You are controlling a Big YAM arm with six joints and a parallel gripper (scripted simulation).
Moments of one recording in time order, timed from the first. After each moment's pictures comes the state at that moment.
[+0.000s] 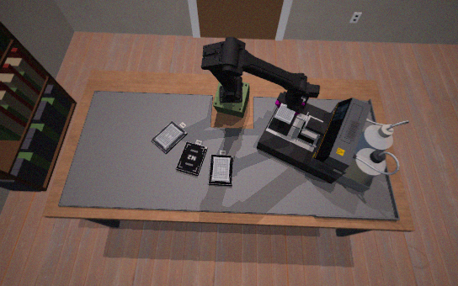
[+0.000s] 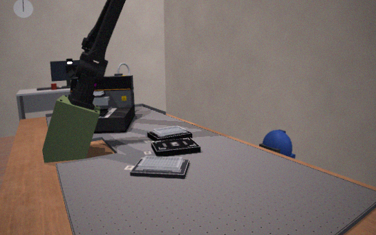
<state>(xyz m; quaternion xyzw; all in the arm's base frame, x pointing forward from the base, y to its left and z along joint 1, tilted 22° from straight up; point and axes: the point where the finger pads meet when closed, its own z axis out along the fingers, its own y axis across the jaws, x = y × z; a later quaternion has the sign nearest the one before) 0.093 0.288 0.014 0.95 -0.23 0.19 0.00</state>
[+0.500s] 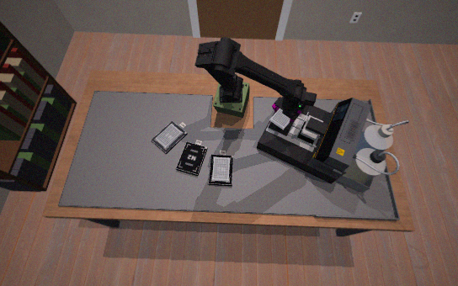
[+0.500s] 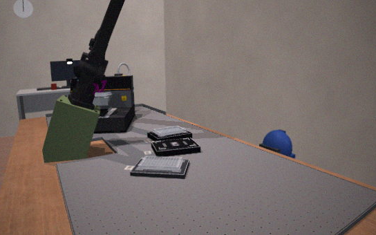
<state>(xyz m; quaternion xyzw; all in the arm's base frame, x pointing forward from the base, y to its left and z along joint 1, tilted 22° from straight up) 0.122 0.270 0.022 0.92 -0.33 0.19 -0.01</state>
